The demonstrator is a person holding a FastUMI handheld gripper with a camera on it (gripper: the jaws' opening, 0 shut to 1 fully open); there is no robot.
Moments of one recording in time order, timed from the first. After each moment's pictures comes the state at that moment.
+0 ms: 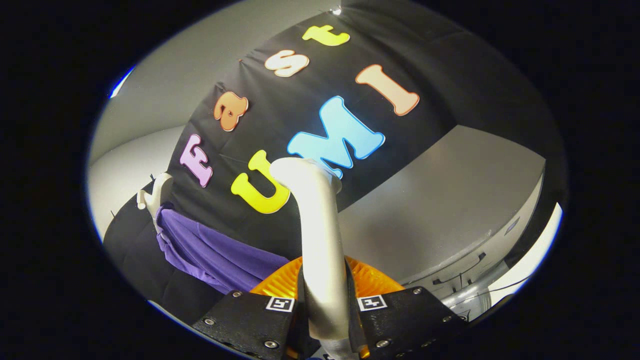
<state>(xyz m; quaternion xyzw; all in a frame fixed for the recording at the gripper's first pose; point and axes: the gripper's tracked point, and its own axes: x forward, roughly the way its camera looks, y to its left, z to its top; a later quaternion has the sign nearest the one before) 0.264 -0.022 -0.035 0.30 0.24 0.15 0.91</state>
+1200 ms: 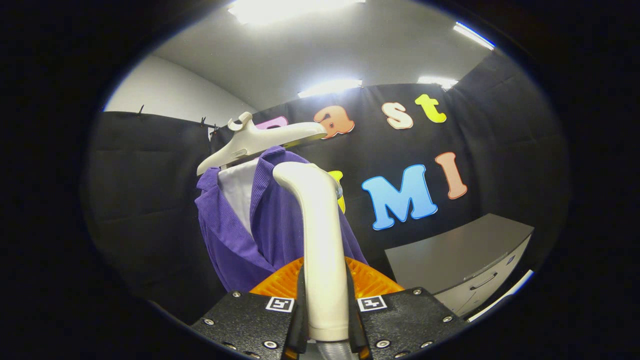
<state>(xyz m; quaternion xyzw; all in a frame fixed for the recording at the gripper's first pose) 0.161 0.223 0.034 0.08 0.06 0.15 0.98</state>
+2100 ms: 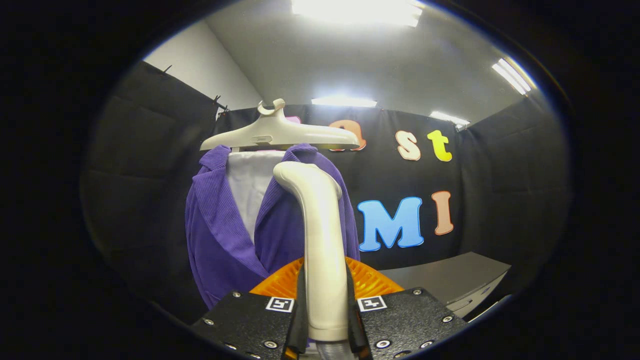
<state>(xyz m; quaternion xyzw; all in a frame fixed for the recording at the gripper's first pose) 0.179 0.264 0.031 -0.04 0.01 0.10 0.99</state>
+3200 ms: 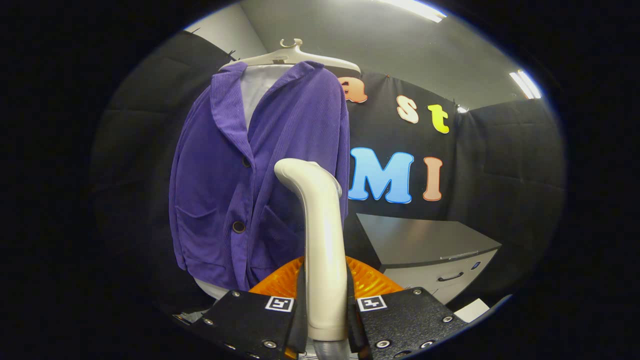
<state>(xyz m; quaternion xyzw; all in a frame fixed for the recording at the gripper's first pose) 0.135 0.214 -0.156 -0.12 0.11 0.08 0.98</state>
